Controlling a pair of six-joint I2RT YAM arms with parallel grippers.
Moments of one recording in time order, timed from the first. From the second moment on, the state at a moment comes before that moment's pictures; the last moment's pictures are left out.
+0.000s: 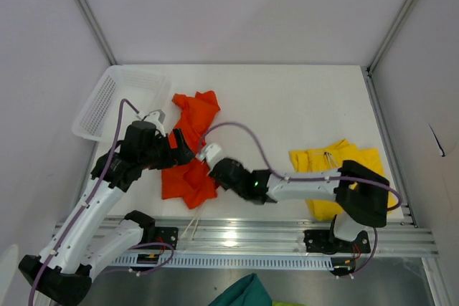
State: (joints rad) left arm -0.40 0.81 0.90 -0.85 0.07 -0.55; right arm 1.33 1.69 0.97 0.07 0.43 0.10
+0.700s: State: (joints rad) left arm -0.41 0.79 0.75 -0.71 0.13 -0.57; right arm 0.66 1.16 0.69 -0.06 -0.13 0.36
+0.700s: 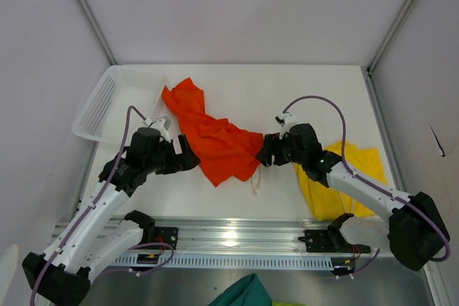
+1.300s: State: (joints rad) left arm -0.66 1.01 0.75 -0.54 0.03 -0.65; right arm 0.39 1.51 0.60 0.19 -0.58 0.47
